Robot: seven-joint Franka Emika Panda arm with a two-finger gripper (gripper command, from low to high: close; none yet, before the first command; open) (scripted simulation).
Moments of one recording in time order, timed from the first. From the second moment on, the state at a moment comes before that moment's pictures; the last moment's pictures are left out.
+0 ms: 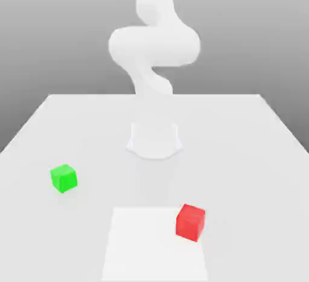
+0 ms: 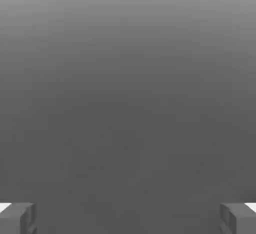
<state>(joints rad) 0.07 -0.73 -0.05 -2.34 0.02 2.34 0.70</state>
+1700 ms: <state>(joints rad) 0.37 0.14 -0.15 -2.75 0.07 2.89 -0.17</state>
